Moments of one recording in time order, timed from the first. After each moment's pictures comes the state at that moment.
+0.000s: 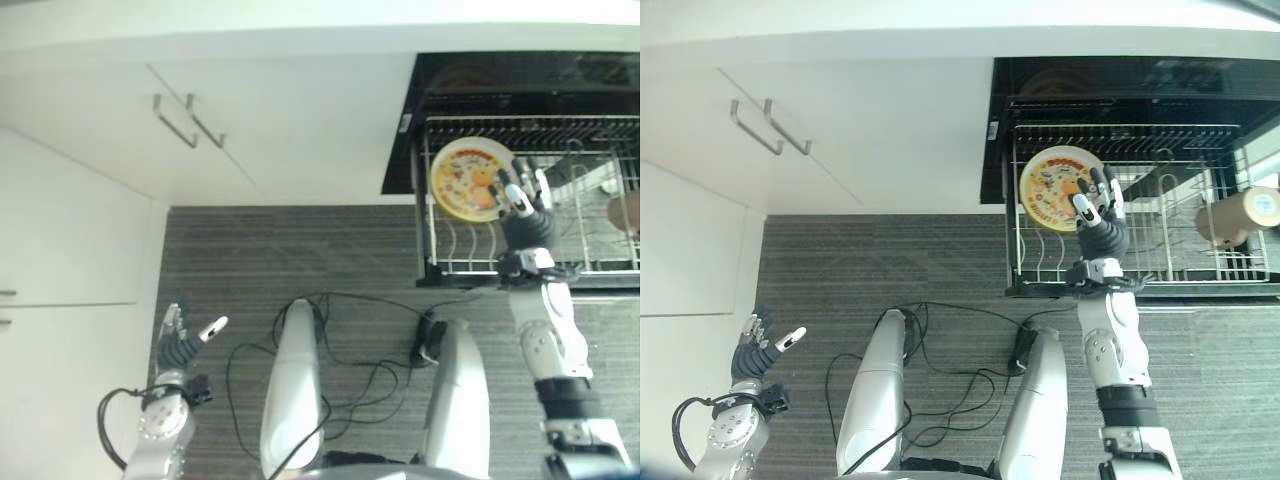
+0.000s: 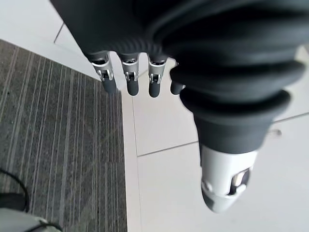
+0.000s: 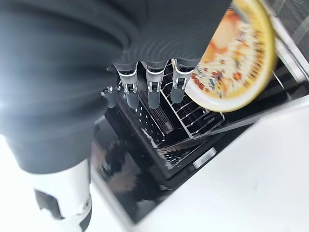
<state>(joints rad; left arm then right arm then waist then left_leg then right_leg) 0.24 0.41 0.00 0.31 -0.36 -0.33 0.26 -0.20 -0.30 -0.08 -0.04 0.89 -0.12 -0.02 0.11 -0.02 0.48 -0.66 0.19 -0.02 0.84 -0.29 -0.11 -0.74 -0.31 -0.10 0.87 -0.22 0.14</state>
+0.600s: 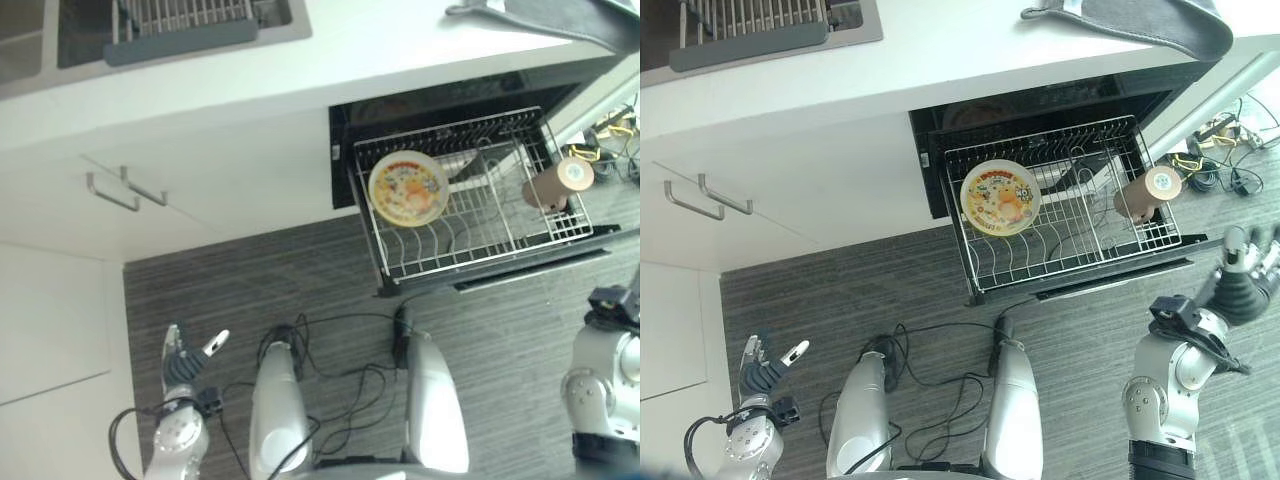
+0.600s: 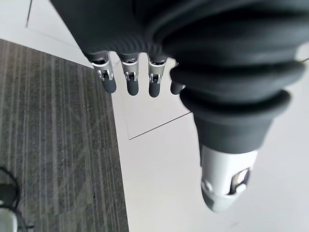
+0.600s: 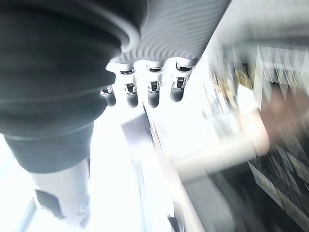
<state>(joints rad) 0.25 0.35 0.00 0.38 -0.32 -0.32 0.36 -0.01 -0.31 -0.33 -0.07 0.63 -0.44 -0.67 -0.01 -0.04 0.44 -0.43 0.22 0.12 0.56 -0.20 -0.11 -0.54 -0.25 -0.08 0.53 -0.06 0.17</state>
